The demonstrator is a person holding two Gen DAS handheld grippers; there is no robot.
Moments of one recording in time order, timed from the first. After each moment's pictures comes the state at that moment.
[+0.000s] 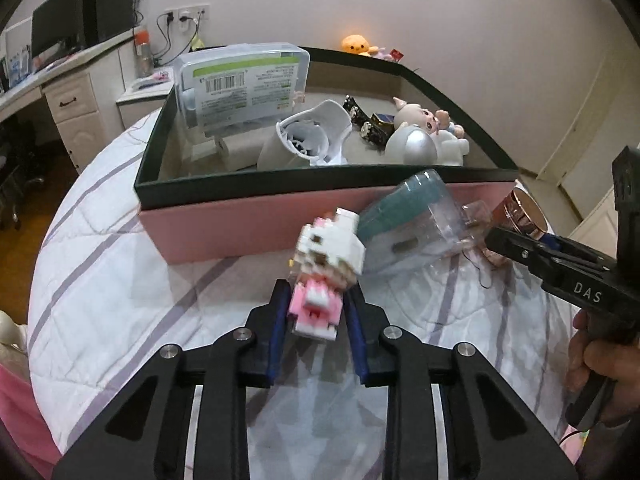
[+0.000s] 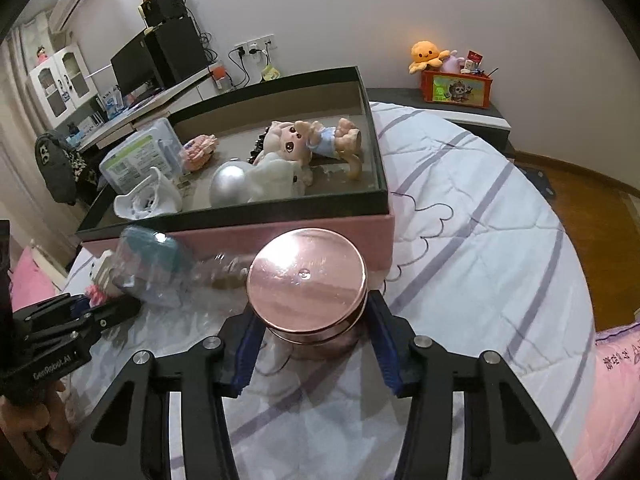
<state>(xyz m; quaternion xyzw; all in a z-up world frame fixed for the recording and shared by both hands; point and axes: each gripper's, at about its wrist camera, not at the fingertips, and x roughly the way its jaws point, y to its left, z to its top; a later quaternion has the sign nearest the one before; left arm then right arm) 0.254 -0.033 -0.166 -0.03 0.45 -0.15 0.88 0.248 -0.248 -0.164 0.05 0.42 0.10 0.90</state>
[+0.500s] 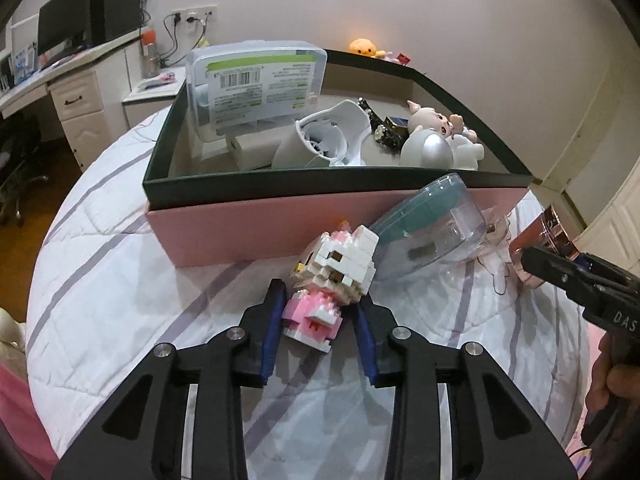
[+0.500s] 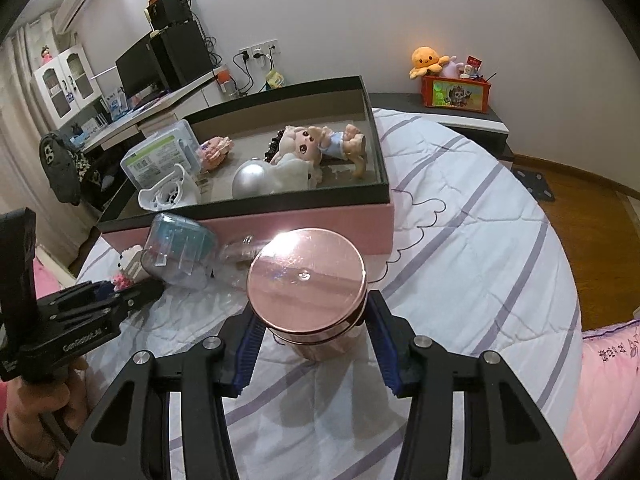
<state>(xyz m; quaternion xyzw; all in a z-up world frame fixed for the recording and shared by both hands) 0.261 -0.030 -0.173 -0.04 0.44 -0.14 0.89 0.229 -0.245 -0.156 0.05 0.42 0.10 0.90</state>
